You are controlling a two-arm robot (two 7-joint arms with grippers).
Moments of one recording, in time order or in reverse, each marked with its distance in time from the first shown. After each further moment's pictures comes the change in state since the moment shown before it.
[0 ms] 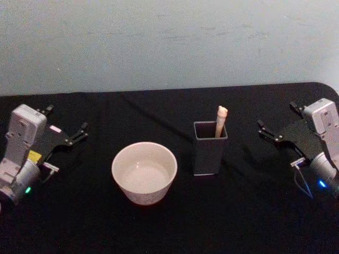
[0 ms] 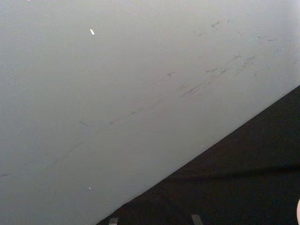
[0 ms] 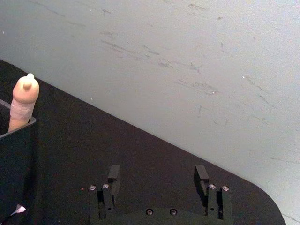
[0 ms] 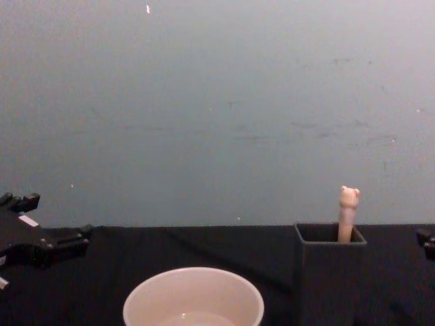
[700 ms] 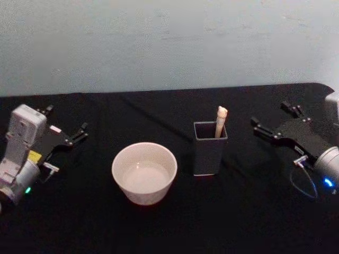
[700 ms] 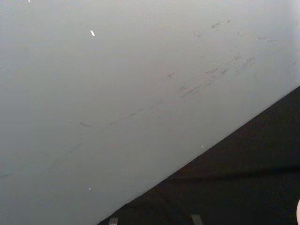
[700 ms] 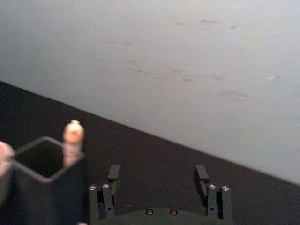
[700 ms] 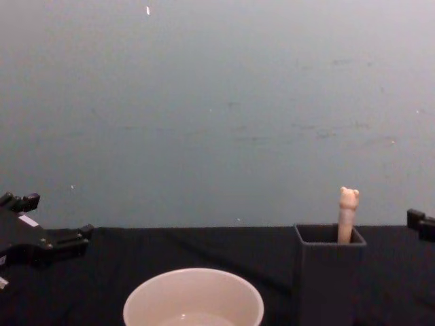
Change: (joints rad) left arm 0.000 0.000 0.000 0.000 0.000 0.000 0.000; right arm -0.061 0.005 0.097 -0.098 0.211 0.040 0.206
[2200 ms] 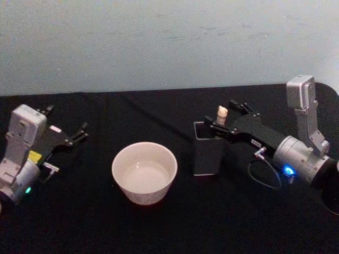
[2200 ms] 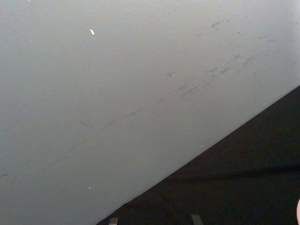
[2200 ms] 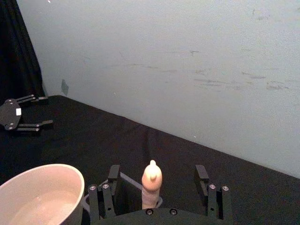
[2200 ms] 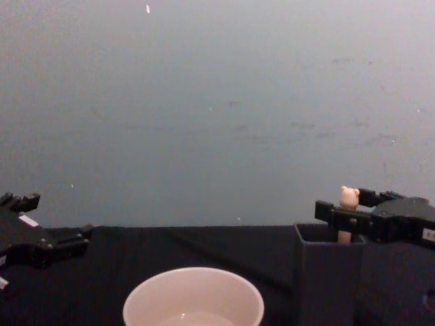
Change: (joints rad) left arm 0.000 0.000 0.000 0.000 0.000 0.000 0.000; right arm 0.140 -0.176 -0.020 0.133 0.026 0.076 0.272
